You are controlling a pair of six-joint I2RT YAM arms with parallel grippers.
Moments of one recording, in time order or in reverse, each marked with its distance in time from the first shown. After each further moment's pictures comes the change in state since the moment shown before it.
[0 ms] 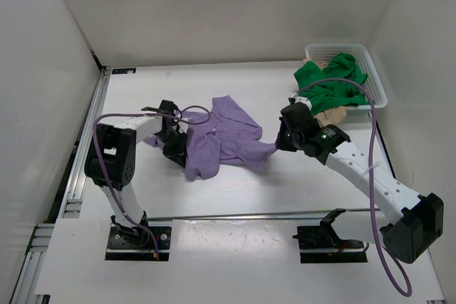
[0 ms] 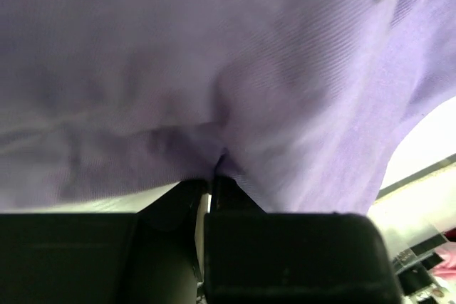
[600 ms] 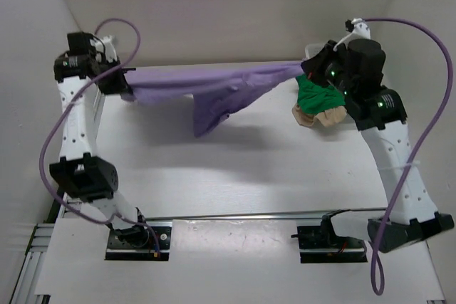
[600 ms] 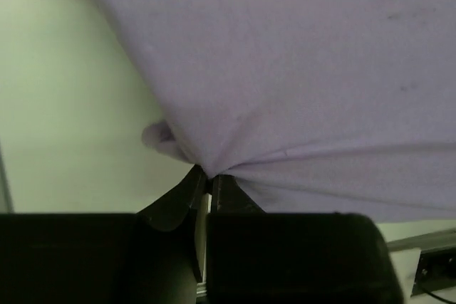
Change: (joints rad) left arm 0.439 -0.091 0.910 -0.402 -0.036 -0.007; right arm -0.338 0.105 0.641 0.061 -0.209 -0.166
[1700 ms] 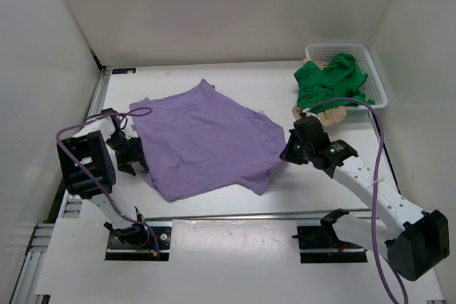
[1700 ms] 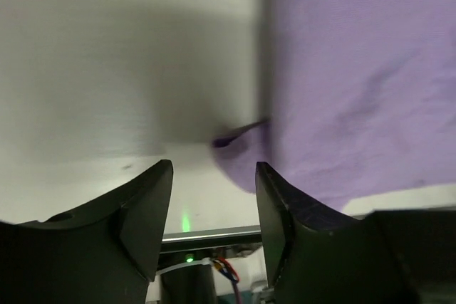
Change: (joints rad) left arm 0.080 -0.008 -0.969 0.230 -0.137 0.014; right arm 0.236 -0.235 -0.869 0.024 0.061 0.230
